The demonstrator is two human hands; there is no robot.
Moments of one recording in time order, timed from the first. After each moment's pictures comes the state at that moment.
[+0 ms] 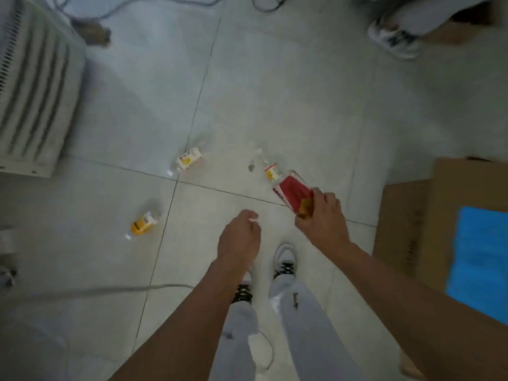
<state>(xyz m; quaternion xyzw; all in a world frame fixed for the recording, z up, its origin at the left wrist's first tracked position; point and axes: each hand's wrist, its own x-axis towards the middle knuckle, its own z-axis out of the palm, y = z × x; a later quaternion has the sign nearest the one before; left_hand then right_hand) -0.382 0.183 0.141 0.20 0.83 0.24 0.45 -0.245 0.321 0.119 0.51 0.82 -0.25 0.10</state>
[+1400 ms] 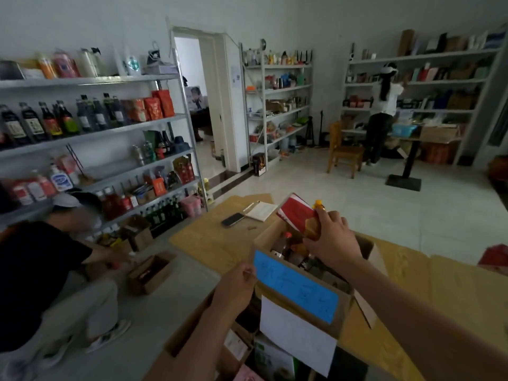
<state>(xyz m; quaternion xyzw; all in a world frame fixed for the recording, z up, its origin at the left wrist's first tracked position) 0.260 0.389 0.671 0.77 0.46 0.21 0.38 0.488 0.312 0.734 0.83 0.48 0.04 -0.27</state>
